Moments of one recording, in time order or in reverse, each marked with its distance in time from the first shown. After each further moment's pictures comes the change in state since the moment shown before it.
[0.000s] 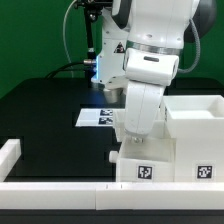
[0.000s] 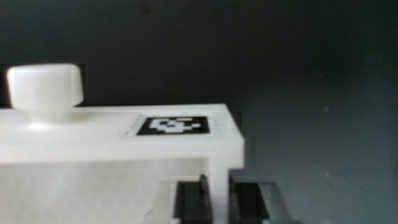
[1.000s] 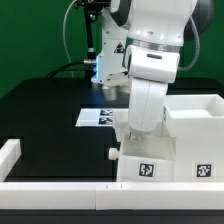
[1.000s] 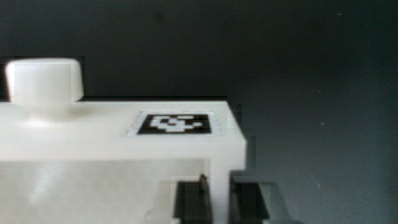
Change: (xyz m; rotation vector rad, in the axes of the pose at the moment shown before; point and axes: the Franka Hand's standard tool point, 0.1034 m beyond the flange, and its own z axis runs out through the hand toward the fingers) arm 0.002 -0.003 0.000 0.010 -0.006 0.017
